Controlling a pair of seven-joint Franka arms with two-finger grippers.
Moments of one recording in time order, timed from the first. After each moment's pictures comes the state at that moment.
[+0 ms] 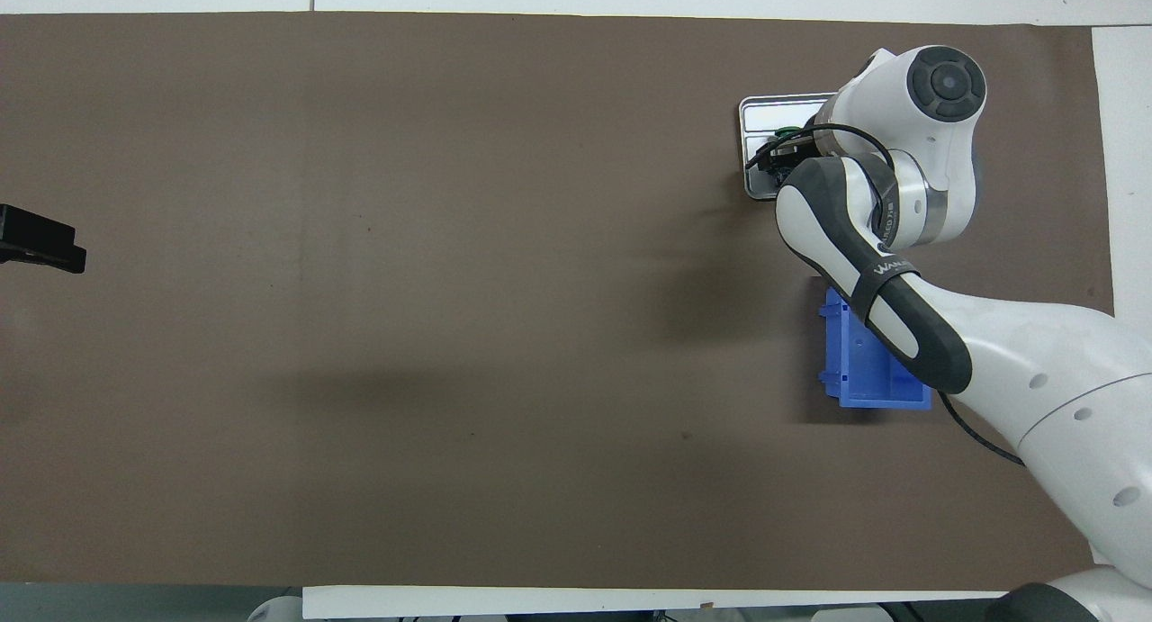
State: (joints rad) left arm -0.04 -0.07 -0.02 -1.64 0.03 1.48 0.02; right arm 0.07 0.56 0.06 -1.68 -0.02 2.35 -0.01
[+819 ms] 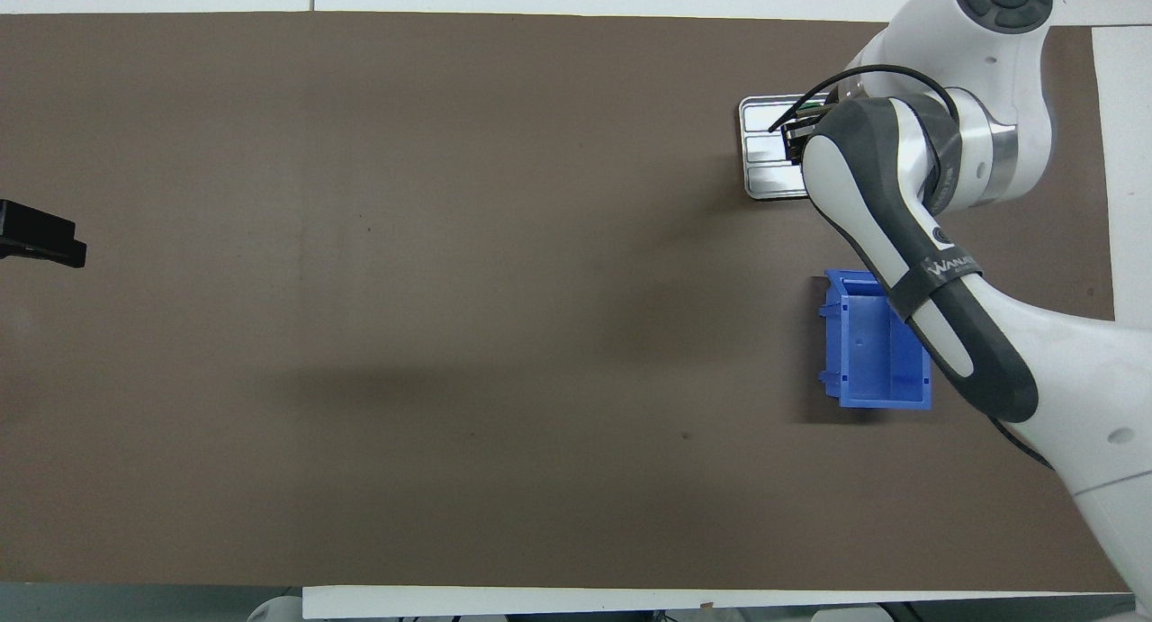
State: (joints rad) left arm -0.04 -0.07 -0.02 -1.64 0.03 1.50 0.02; right arm 0.10 0.44 0.07 -1.50 -0.02 1.94 0.02
